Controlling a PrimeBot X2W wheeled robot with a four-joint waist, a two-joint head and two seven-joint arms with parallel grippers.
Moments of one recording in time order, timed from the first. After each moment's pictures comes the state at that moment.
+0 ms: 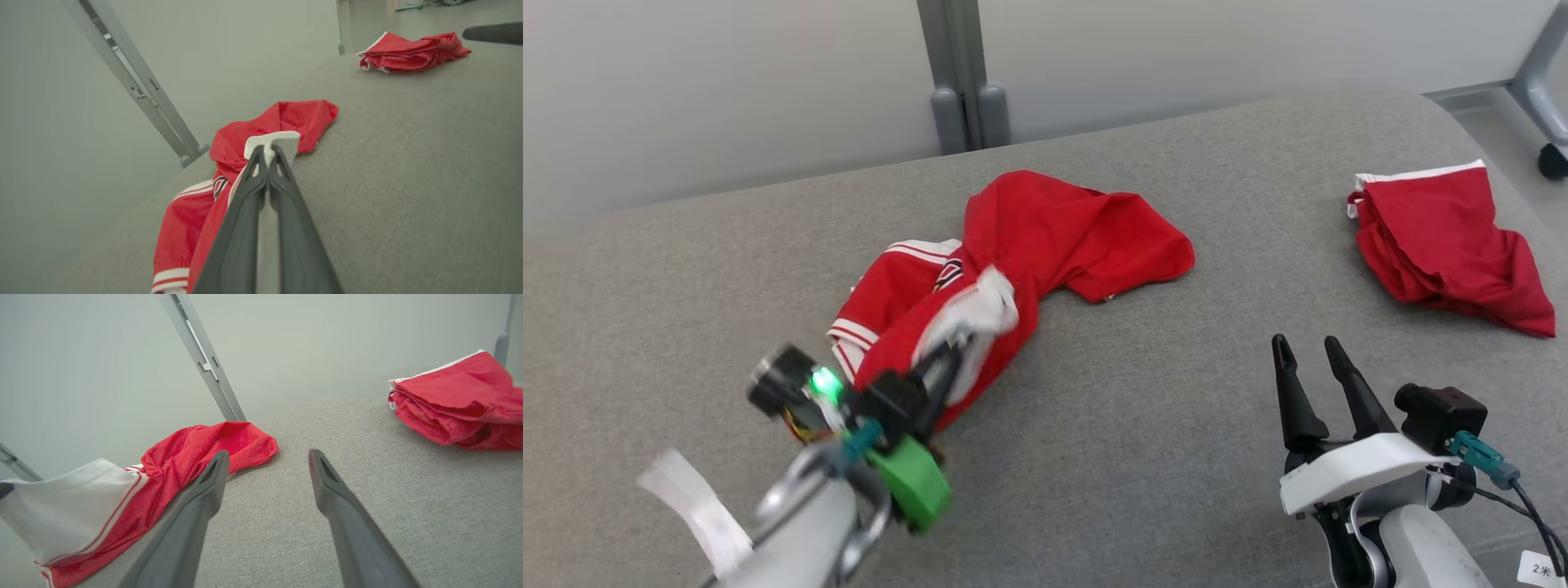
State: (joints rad) left arm -0.48 0.31 -0.66 0.42 -0.23 -0.11 -0.26; right arm -0.15 -0.08 0.12 0.34 0.44 0.13 -0.26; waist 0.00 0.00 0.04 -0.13
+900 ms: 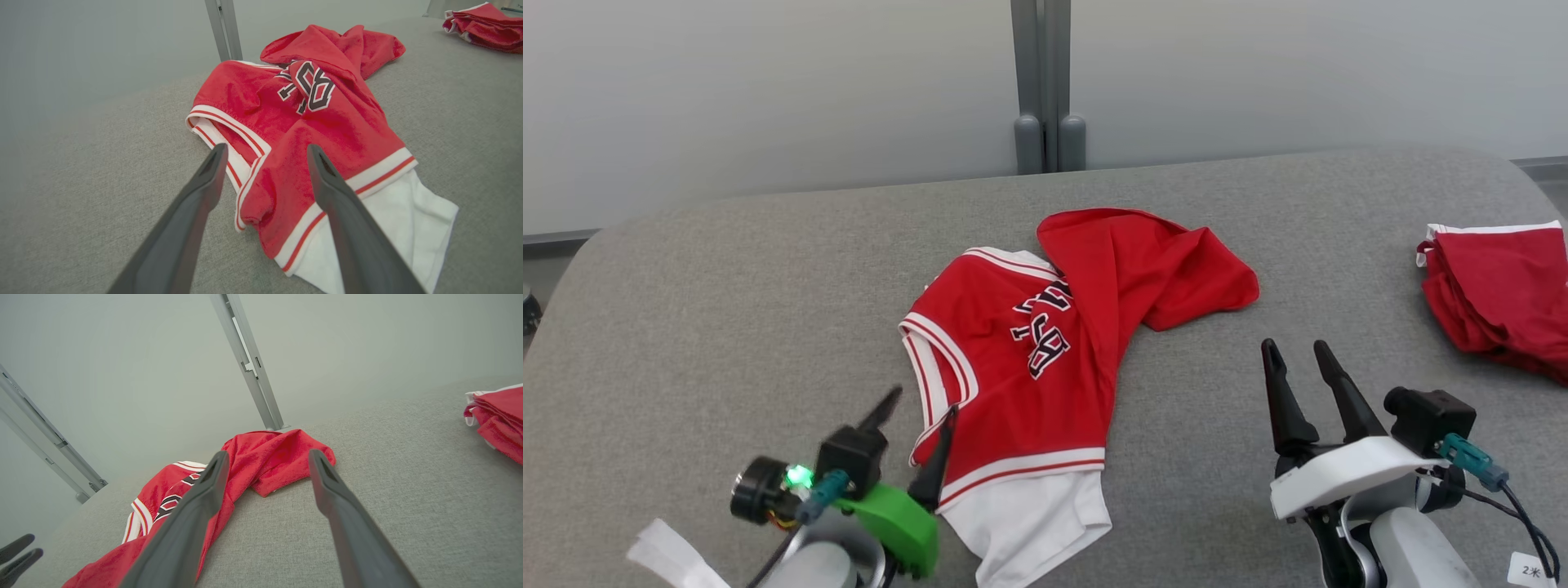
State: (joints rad) left arm -0.32 0.32 -0.78 0.50 -0.53 0.08 -0.26; right arm -0.15 -0.07 0.12 0.35 0.44 0.13 -0.26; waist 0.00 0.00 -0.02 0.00
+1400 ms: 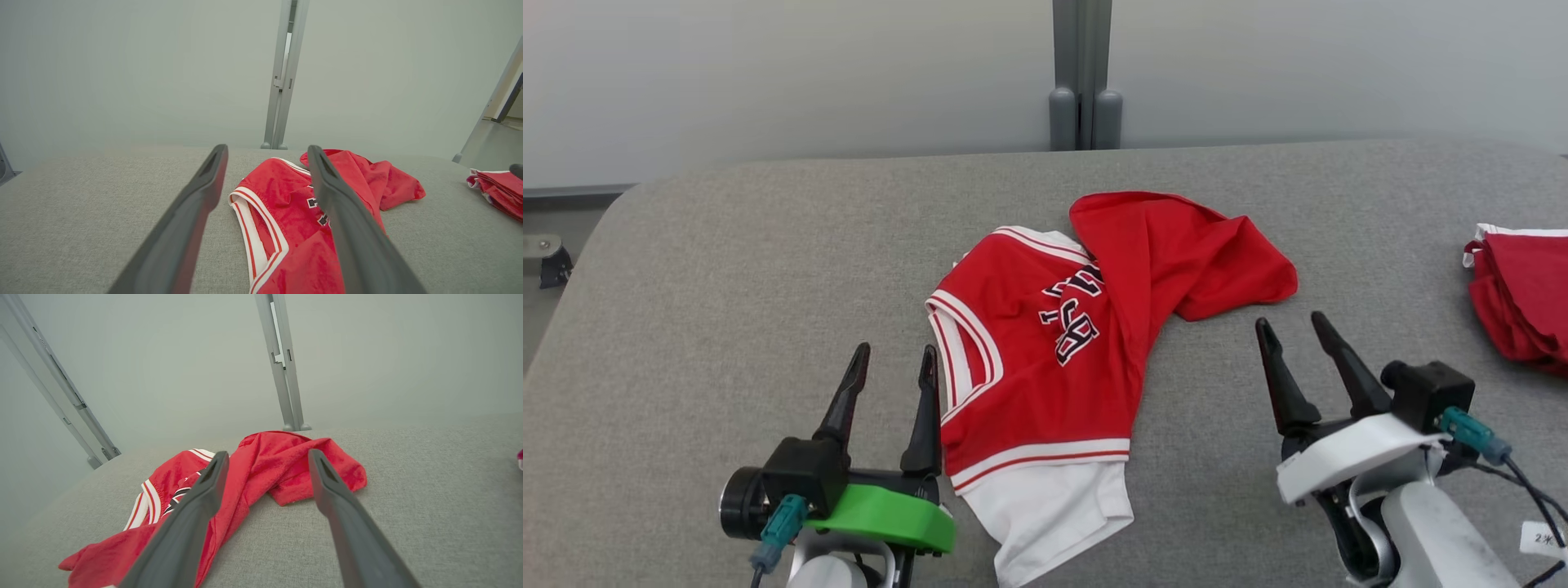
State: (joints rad) left arm -0.09 0.08 -0.31 0.14 -0.30 0.05 -0.26; right arm -0.17 -0.13 0.18 0.28 0.38 0.13 -0.24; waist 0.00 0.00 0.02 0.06
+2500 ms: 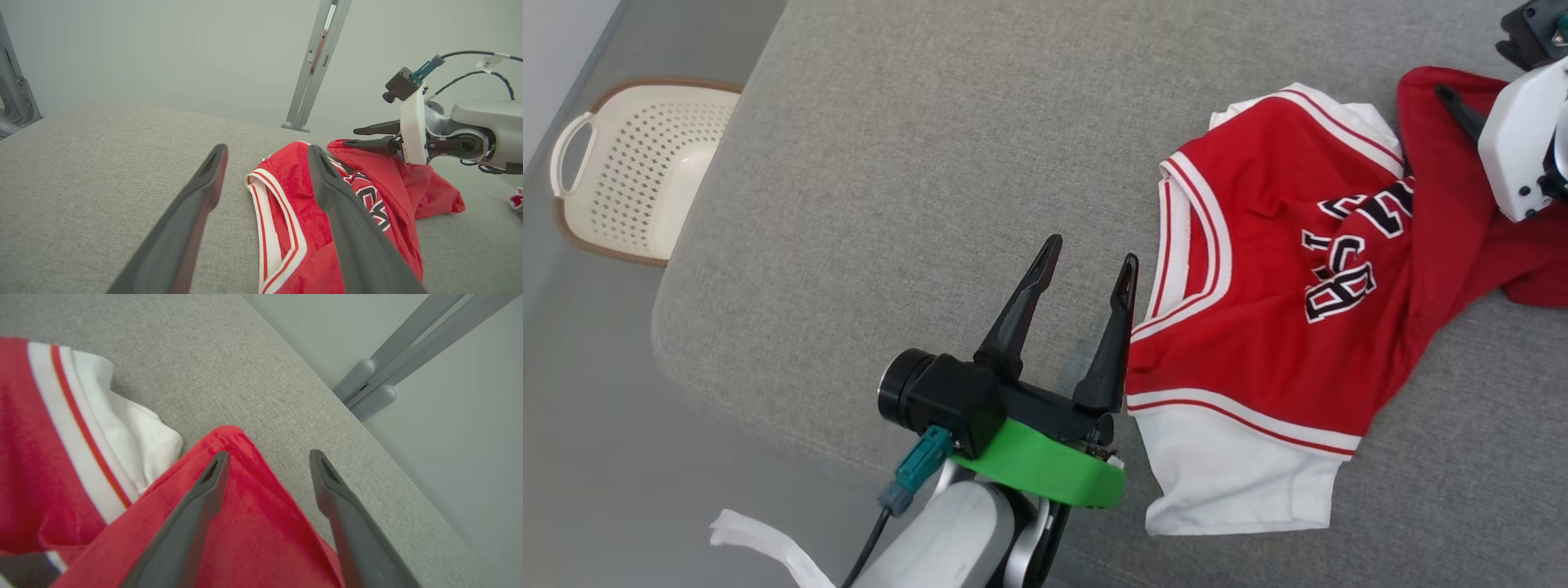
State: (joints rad) left arm -0.36 0.05 -0.72 0.01 -0.50 0.19 -0.26; right arm -1.14 -0.78 1.03 0.64 0.70 0.13 0.22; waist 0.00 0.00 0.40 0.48
